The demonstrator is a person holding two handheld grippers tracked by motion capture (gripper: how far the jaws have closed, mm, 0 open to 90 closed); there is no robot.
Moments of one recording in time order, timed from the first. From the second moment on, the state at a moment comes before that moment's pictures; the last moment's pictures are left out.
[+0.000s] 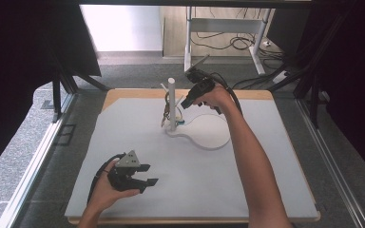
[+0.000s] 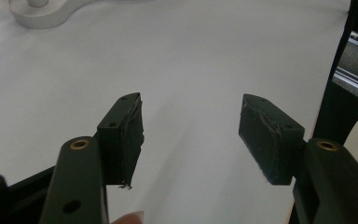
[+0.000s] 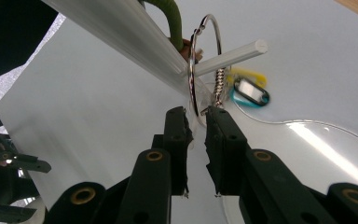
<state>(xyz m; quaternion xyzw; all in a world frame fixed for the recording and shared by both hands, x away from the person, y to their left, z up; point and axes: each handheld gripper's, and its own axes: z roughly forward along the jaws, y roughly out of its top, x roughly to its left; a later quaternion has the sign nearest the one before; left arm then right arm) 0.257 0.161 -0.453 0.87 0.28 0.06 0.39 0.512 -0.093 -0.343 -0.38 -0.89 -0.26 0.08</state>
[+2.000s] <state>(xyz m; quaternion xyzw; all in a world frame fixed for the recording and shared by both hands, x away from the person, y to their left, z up) 0.253 0.177 -0.449 0.87 0.31 0.08 0.38 0.321 -0.259 -0.431 -0.35 -0.85 -0.40 -0.05</state>
